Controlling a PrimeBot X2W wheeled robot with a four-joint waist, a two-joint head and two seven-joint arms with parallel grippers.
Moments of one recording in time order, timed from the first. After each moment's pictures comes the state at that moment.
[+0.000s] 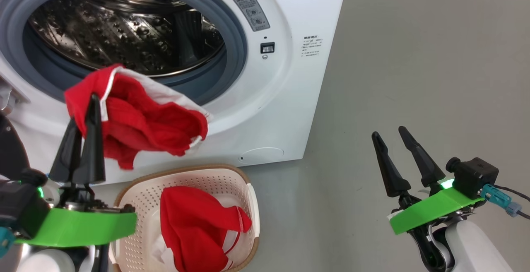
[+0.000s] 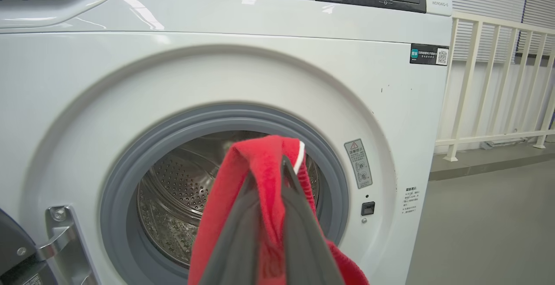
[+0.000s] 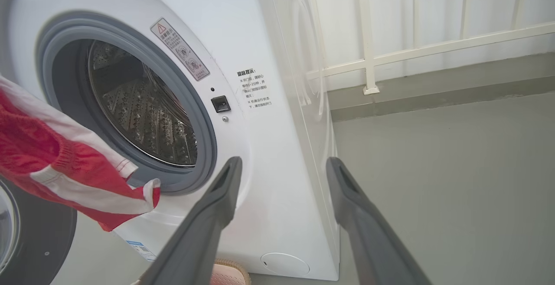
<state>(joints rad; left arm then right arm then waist) -0.23 0.47 -0.35 -0.38 -0.50 0.32 -0.11 -0.26 -0.18 0.19 0.24 0.50 0.13 -0.26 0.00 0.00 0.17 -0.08</state>
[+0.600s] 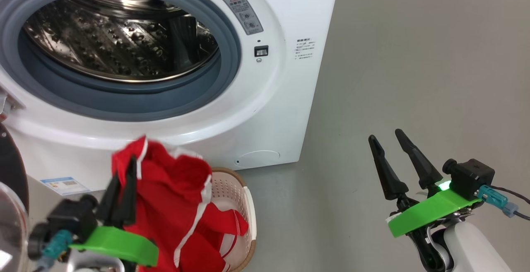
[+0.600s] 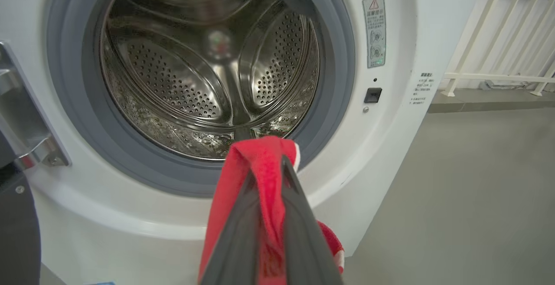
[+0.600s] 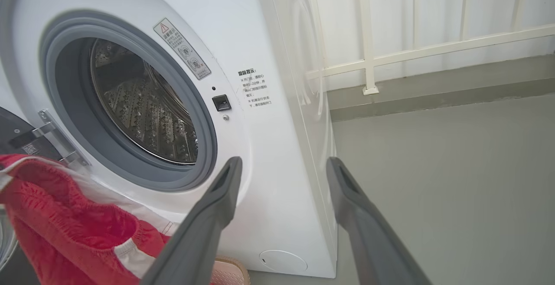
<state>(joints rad) -0.17 0.40 -0.44 -0.07 -0.57 0.24 -0.15 -0.26 -0.20 0.21 0.24 0.50 0.13 -0.26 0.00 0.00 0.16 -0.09</state>
